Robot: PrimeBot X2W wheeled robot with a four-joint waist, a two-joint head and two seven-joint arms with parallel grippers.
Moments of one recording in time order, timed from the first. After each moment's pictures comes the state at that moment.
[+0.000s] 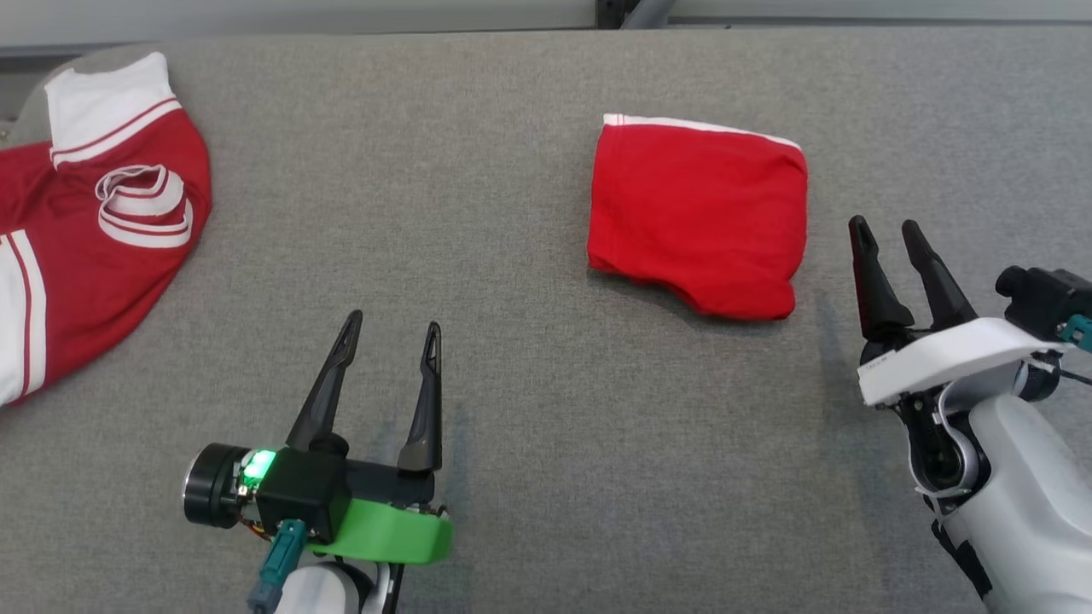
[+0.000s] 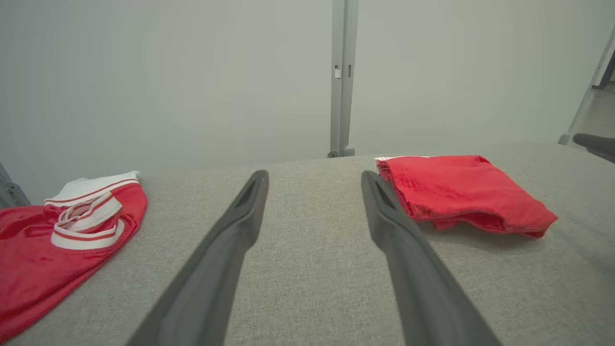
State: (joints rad) left arm -0.09 0.05 -0.27 0.00 -0.09 0.00 -0.26; right arm -0.40 -0.29 0.23 0.38 0.73 0.13 -0.26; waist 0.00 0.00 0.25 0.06
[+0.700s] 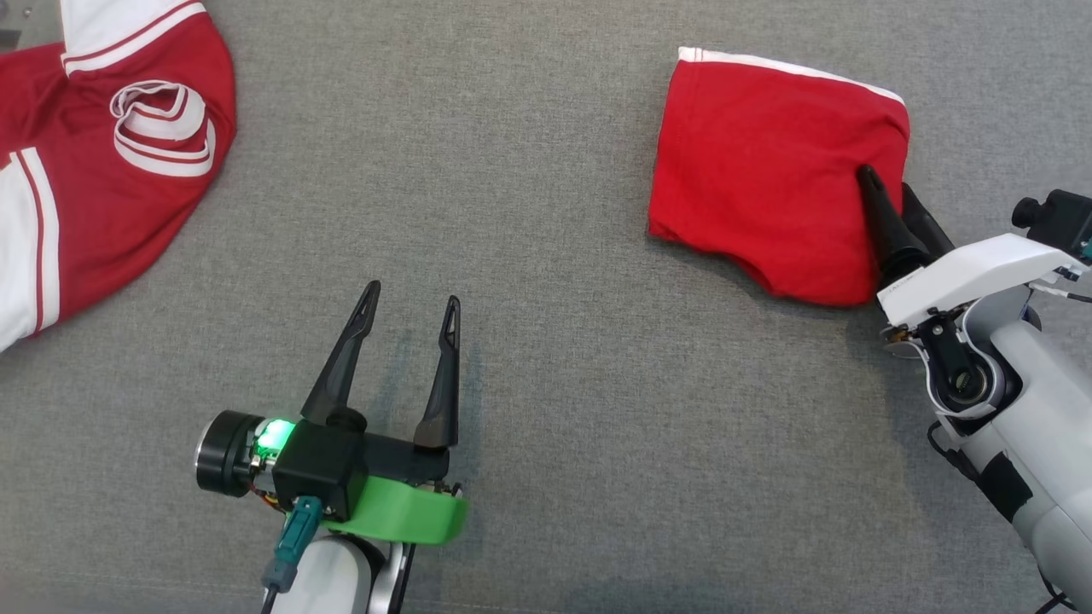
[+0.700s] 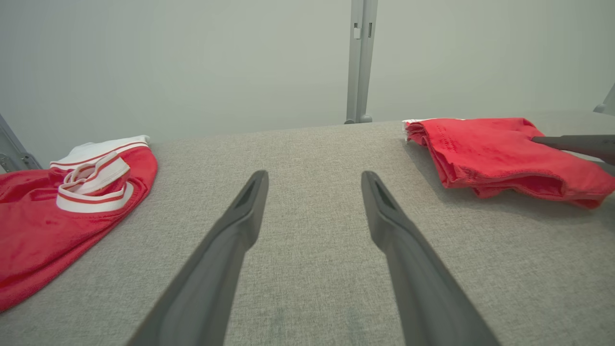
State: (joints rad) left arm -0.16 0.05 -0.29 0.01 -0.08 0.00 -0.26; right arm -0.65 -0.43 0.53 0.58 1.29 0.13 -0.23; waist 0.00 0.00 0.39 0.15
